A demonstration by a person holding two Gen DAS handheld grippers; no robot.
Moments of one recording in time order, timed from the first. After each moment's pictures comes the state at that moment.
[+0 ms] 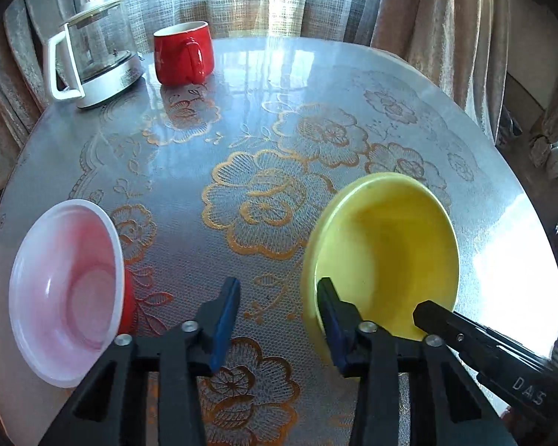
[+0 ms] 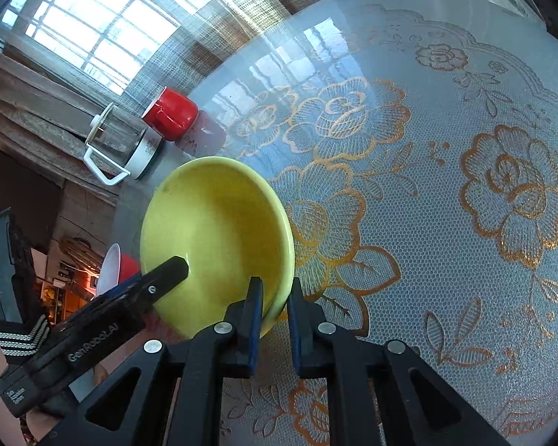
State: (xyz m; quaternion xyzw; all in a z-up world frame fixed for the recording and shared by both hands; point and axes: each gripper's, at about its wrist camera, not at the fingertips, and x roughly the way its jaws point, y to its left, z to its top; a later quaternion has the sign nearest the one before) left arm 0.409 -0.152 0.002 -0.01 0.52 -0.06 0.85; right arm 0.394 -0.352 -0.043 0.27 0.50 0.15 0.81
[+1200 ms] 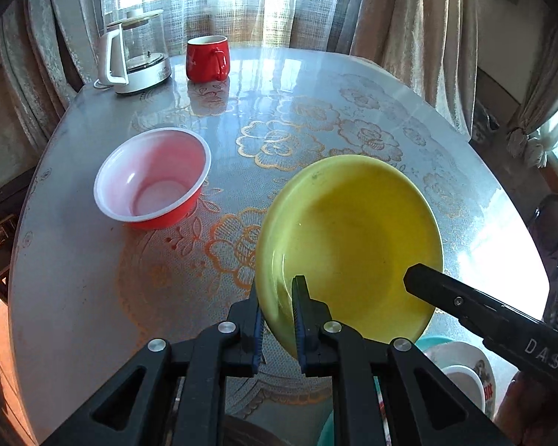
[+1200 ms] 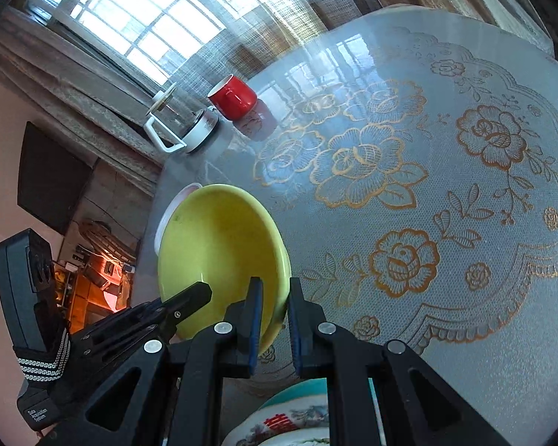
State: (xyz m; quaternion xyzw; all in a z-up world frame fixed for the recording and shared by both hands) left arm 0.277 -0.107 0.053 -0.02 0.49 -0.09 0.87; right arm 0.289 -0.307 0.009 0.25 0.47 0.19 0.83
